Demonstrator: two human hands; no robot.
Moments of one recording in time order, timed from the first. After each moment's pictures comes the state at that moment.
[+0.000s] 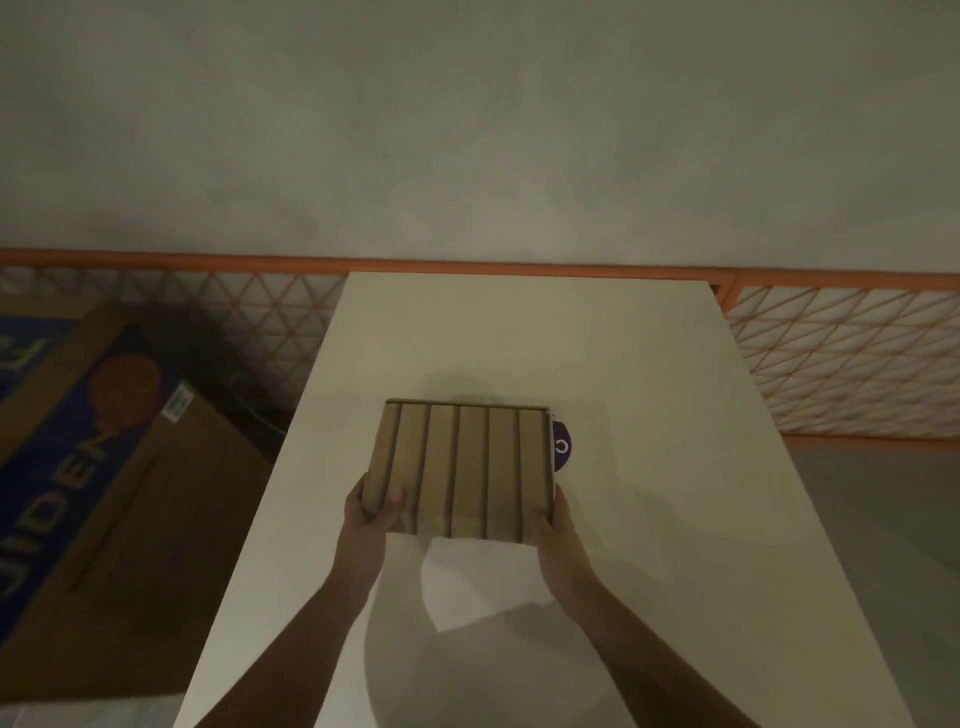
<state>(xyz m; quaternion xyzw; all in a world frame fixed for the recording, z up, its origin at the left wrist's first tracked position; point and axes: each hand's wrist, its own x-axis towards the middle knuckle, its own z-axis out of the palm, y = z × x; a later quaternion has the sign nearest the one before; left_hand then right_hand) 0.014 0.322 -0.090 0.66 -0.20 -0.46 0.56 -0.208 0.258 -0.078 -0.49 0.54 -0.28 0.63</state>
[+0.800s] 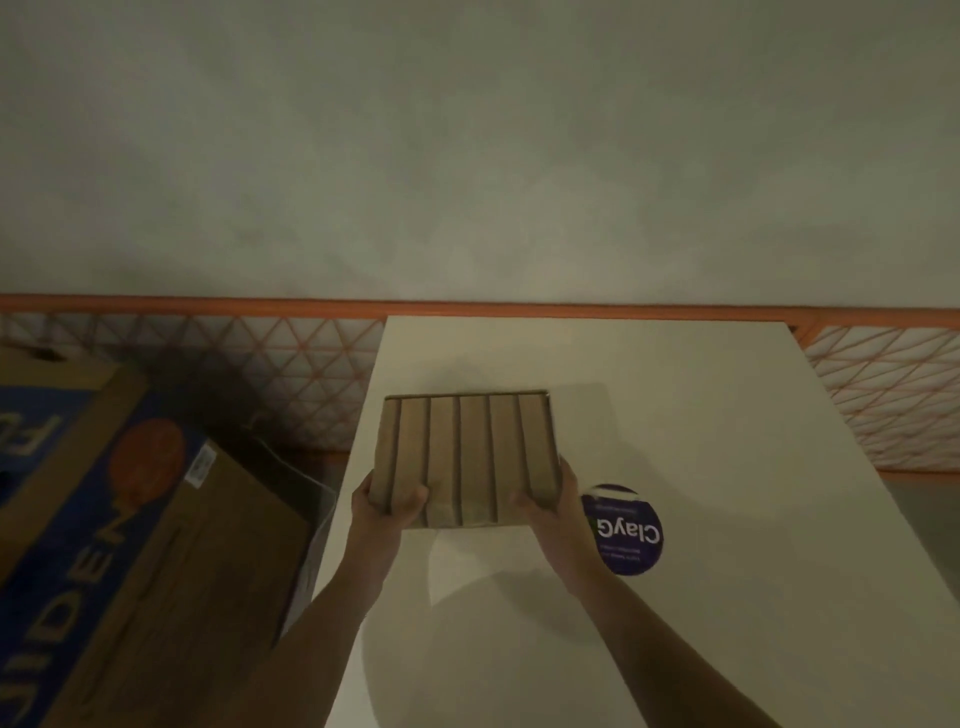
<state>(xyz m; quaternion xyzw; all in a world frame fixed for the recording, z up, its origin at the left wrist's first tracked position) 0.143 0.215 -0.083 0.65 -0.26 -0.44 0.57 -0.071 0.146 -0.072 -0.52 0.56 -0.29 0.58</state>
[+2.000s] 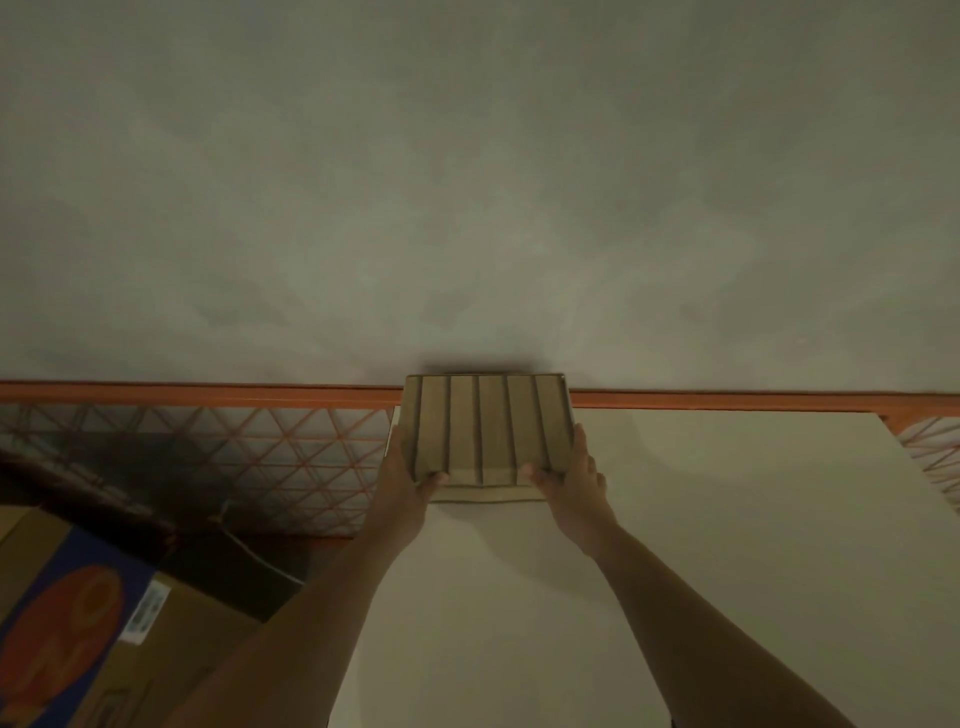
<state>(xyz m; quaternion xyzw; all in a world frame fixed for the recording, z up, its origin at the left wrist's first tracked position) 0.262 -0.016 -0.103 0.66 -0.45 -0.34 0.50 0.040 -0.072 -0.075 -0.63 0.61 -0.20 0.43</state>
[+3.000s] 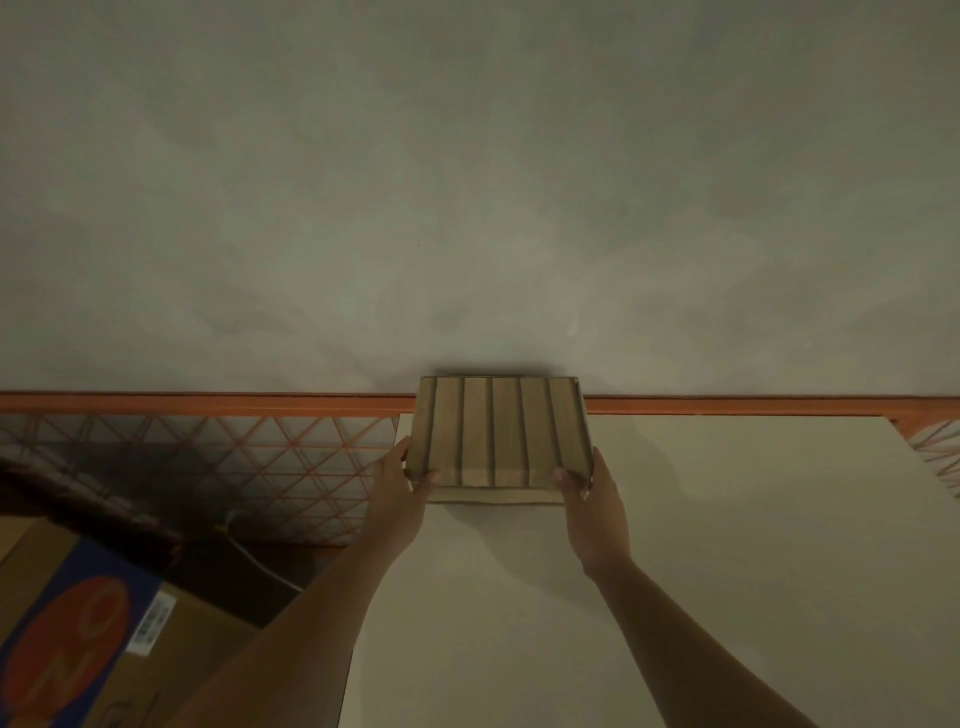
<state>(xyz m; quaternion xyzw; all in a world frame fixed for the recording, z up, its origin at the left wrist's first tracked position) 0.276 -0.018 -0.112 0.74 -0.42 -0.31 0.42 0.040 -0.059 -0.091 -0.56 0.64 -0.33 0.40</state>
